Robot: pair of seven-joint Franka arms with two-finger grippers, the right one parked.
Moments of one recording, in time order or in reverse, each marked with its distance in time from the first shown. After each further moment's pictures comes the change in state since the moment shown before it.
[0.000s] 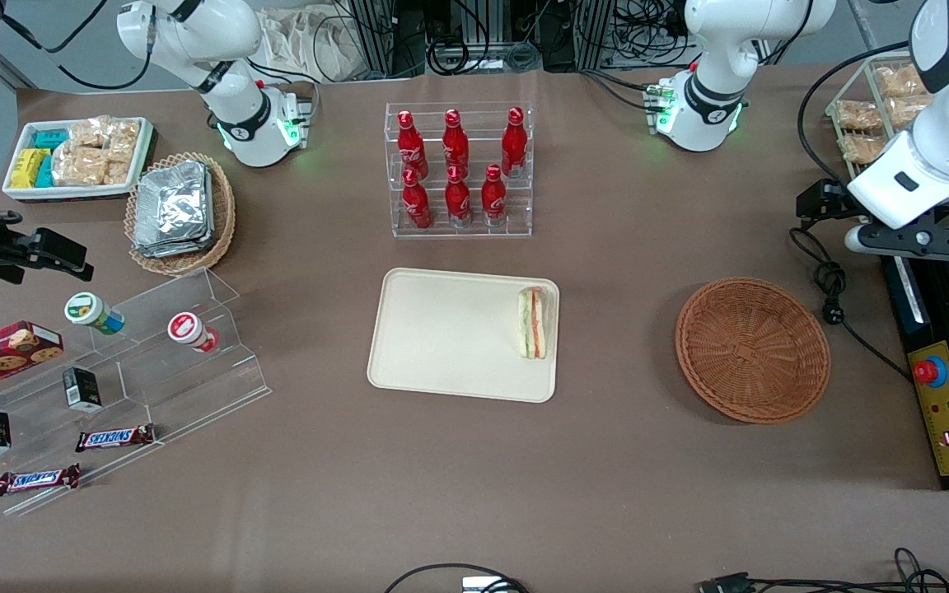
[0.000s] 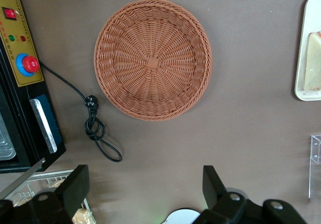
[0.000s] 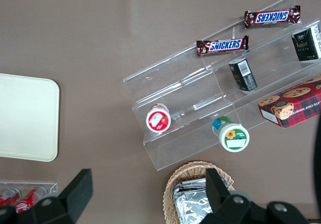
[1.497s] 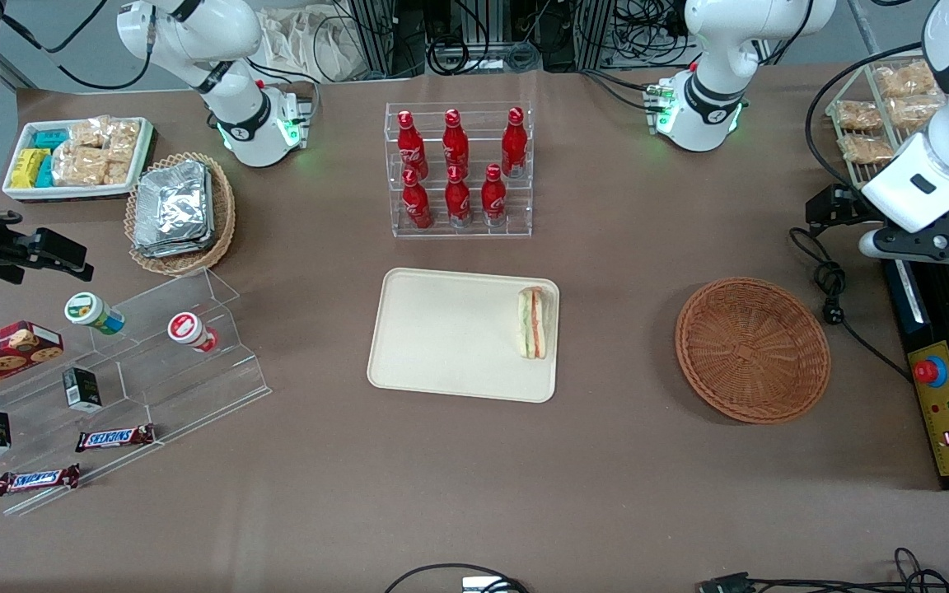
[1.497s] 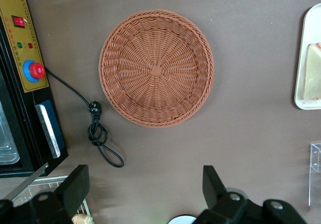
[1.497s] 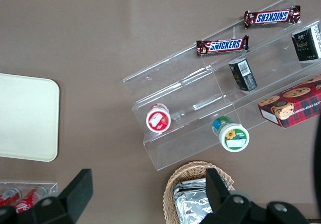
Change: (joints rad) arm 0.001 0.017 0.012 0.033 0.000 0.007 0.000
